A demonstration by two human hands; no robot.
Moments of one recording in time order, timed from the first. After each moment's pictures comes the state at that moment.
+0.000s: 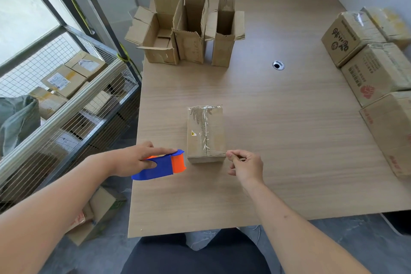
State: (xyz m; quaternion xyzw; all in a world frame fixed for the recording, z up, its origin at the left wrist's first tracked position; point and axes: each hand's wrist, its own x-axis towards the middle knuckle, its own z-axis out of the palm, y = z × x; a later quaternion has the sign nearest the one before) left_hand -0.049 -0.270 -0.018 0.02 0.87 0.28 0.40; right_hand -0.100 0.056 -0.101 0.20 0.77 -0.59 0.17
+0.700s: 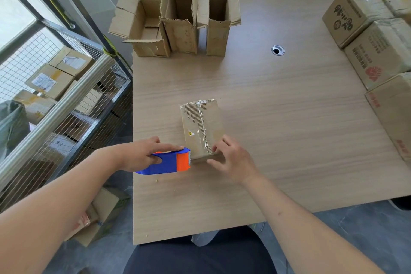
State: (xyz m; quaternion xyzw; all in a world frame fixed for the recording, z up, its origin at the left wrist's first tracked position) left_hand -0.093 -0.268 -0.036 0.07 0.87 0.22 0.44; right_hand -0.116 0.038 -0.113 -0.24 0.92 -0.30 0.12
